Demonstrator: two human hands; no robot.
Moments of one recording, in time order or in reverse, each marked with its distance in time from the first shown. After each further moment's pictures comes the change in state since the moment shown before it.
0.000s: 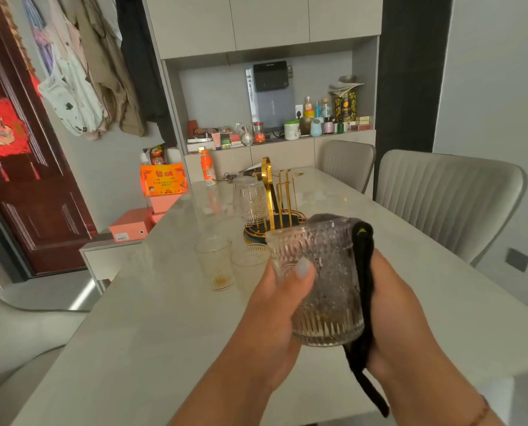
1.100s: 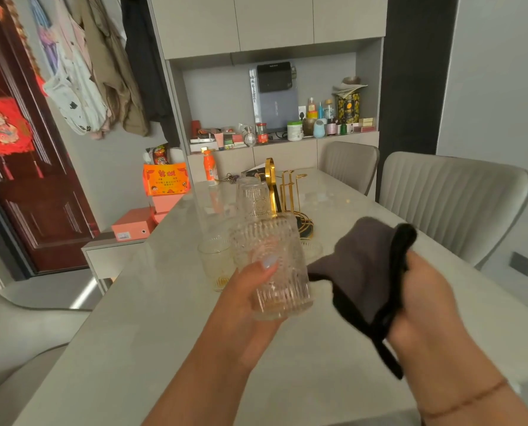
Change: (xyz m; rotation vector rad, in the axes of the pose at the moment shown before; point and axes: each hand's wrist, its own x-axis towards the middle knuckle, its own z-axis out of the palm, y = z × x) left_hand 0.010 0.008 -0.037 -0.193 0.059 -0.021; right_hand 0.032 -0.005 -0.022 0.586 0.094 0.068
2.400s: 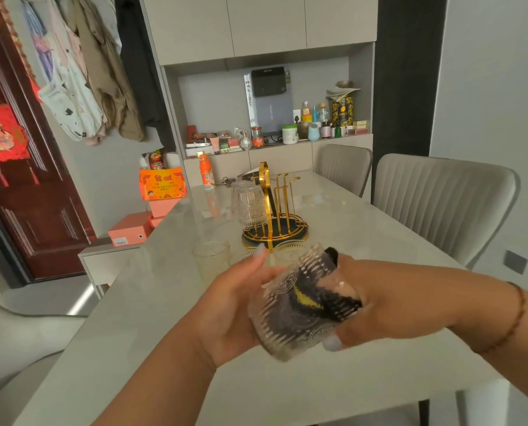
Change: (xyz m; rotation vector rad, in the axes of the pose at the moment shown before) left_hand 0.002 0.018 -0.011 0.275 -0.226 -0.401; right_hand -0.012 -0.040 0.029 -1.887 -1.006 0.094
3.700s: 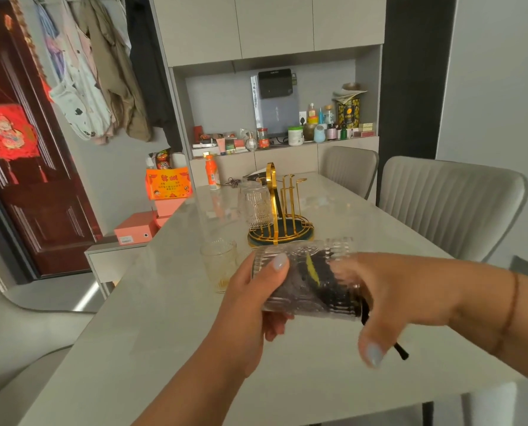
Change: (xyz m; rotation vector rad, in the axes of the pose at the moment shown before) left_hand -0.008 -0.014 0.024 0.173 0.419 0.391; right_hand 0.003 0.006 -0.003 0.176 -0.154 -0.105
